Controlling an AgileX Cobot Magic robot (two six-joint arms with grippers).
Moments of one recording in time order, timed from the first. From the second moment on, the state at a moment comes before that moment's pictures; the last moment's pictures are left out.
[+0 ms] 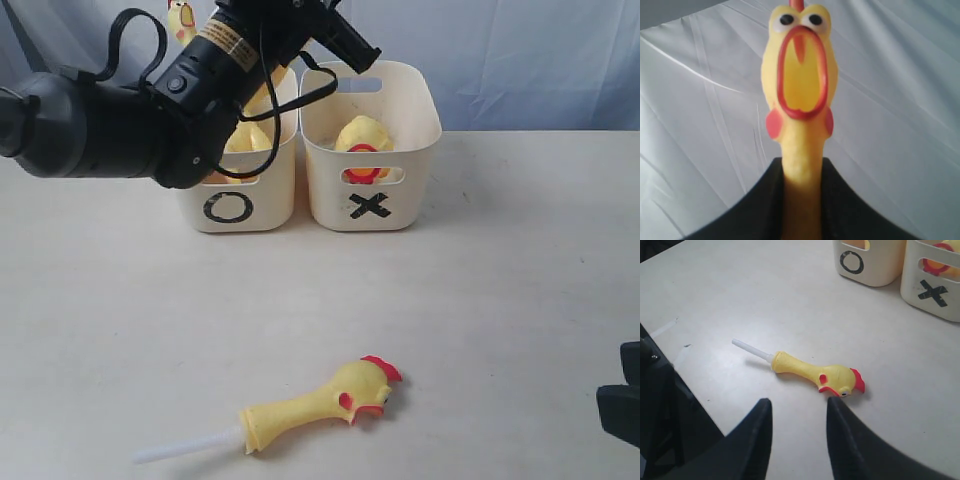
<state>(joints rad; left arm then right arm) -0.60 1.90 -1.23 0.15 -1.11 0.62 0.59 0.42 -0.61 0.40 0.90 -0.27</state>
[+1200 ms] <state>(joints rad) -0.40 2.07 -1.39 0.10 -1.02 0.11 0.59 0.42 -0.61 0.40 0.90 -0.27</state>
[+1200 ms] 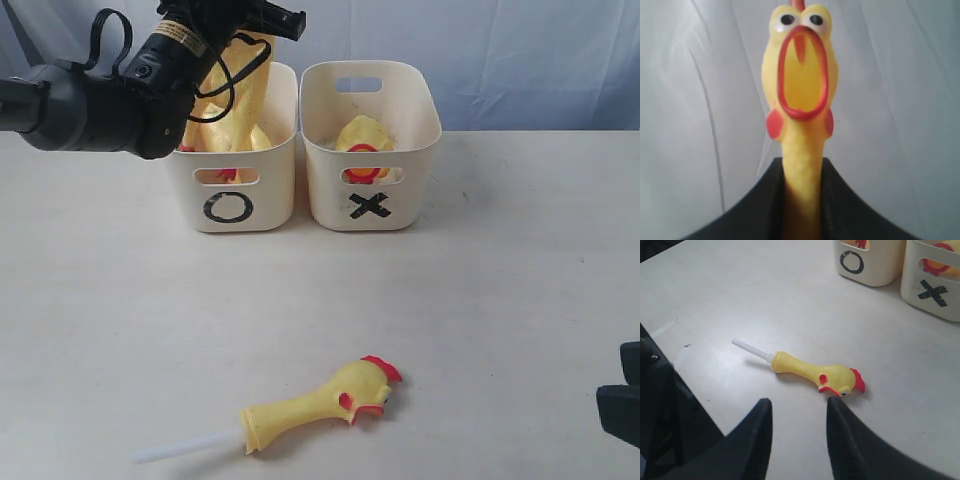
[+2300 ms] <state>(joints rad) -0.39 2.20 -1.55 -0.13 -0.76 0.09 0.59 0.42 -0.61 0.40 0.90 -0.27</state>
